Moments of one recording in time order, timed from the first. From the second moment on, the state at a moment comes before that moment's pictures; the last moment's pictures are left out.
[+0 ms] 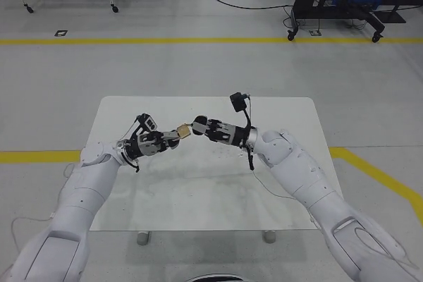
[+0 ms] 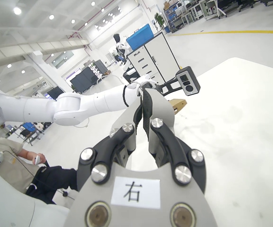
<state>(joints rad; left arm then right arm) 0.83 -1.20 -1.10 -0.71 -0.79 -0.30 -1.46 -0.87 -1.34 0.89 -1.02 -0.07 -0.89 0.45</state>
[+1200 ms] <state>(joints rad) 0.89 -1.17 -1.13 -0.86 -0.71 -0.40 -1.42 -0.77 -1.41 0.81 -0.87 0.09 -0.81 0.61</state>
